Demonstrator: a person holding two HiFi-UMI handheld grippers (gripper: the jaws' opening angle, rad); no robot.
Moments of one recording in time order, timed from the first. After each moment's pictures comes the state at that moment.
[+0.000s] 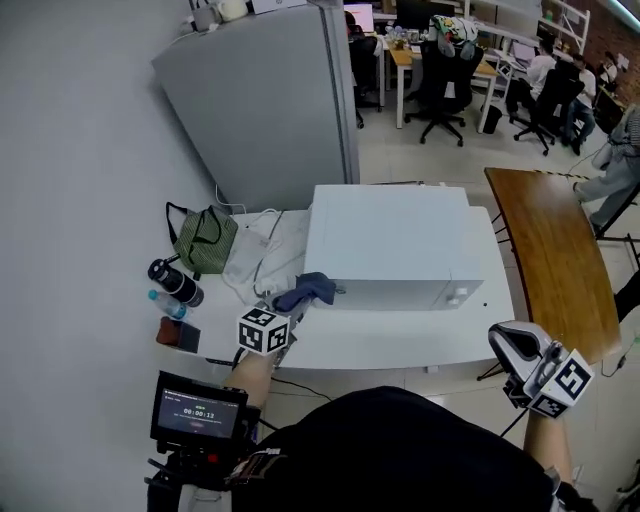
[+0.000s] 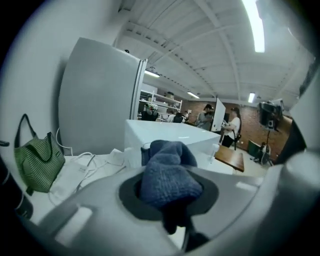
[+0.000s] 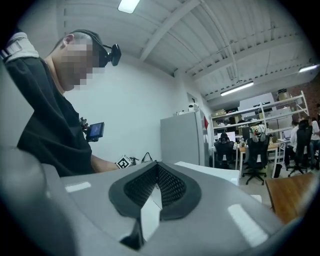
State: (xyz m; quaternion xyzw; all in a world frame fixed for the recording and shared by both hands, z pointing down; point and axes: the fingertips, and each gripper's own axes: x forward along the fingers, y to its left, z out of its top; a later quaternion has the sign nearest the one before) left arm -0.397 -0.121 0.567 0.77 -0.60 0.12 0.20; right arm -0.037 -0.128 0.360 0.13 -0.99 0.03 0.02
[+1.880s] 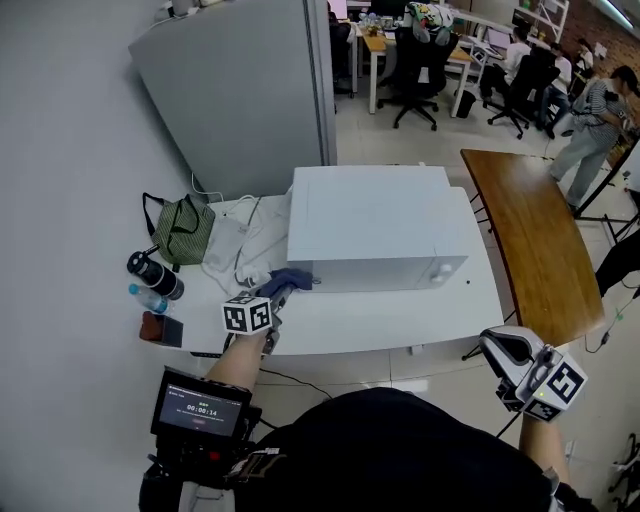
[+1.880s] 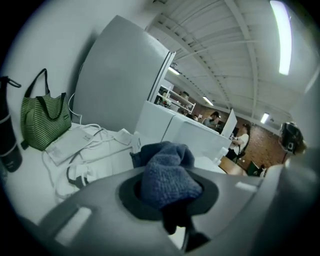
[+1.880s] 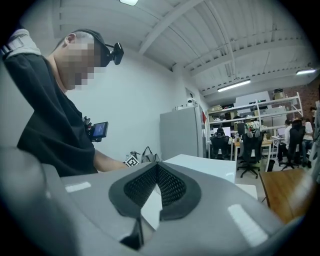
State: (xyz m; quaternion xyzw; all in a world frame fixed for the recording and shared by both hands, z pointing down) left arm -0.428 -0.121 0.621 0.73 -0.62 0.06 0.30; right arm -0.025 -0.081 0.366 0.15 -0.99 0.04 0.05
